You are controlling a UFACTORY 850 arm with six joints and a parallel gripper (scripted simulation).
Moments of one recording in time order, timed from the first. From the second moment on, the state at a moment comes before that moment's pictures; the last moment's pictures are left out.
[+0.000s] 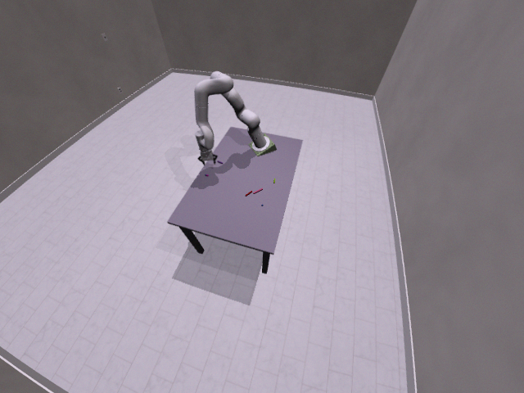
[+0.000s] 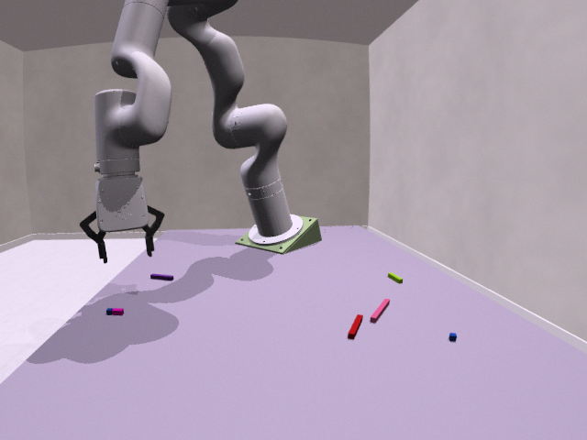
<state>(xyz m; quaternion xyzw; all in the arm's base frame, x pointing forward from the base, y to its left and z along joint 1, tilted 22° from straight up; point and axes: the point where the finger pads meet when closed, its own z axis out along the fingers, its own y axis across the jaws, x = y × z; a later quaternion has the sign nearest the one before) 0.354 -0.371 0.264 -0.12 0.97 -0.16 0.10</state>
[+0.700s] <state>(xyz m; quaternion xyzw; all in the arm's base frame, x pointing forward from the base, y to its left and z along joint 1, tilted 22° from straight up) 0.316 -0.361 0.246 0.23 0.96 -0.11 0.15</state>
